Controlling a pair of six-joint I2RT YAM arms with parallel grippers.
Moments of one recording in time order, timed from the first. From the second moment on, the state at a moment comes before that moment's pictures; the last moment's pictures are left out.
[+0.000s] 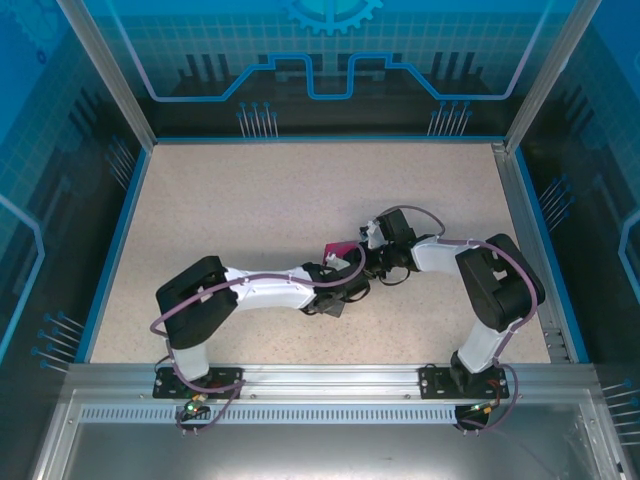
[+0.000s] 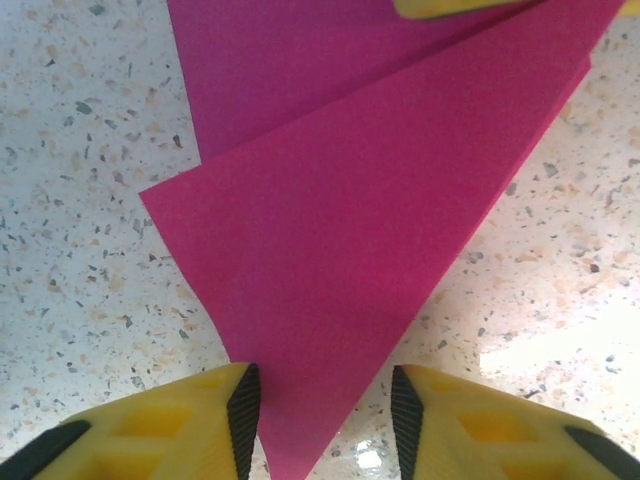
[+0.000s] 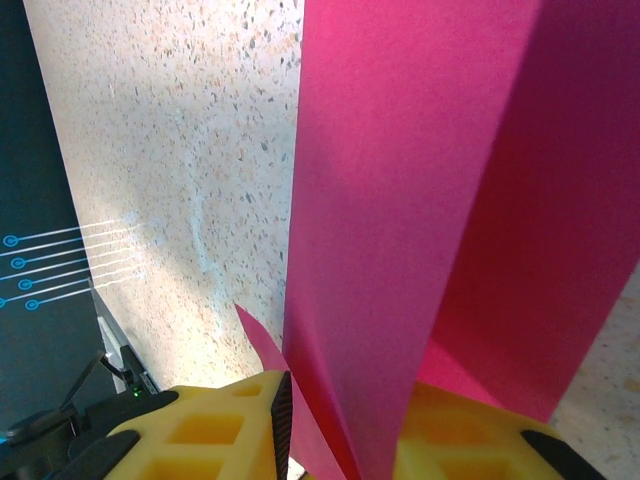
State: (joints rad) left arm -1.04 1.82 1.10 -0.64 -0.36 -0.69; right arm 0.45 1.73 0.81 -0.08 -0.68 0.72
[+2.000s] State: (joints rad) left arm -0.79 1.57 0.76 -0.25 0.03 -0.71; right arm 0.37 1.55 0.79 -0.19 -0.65 0.63
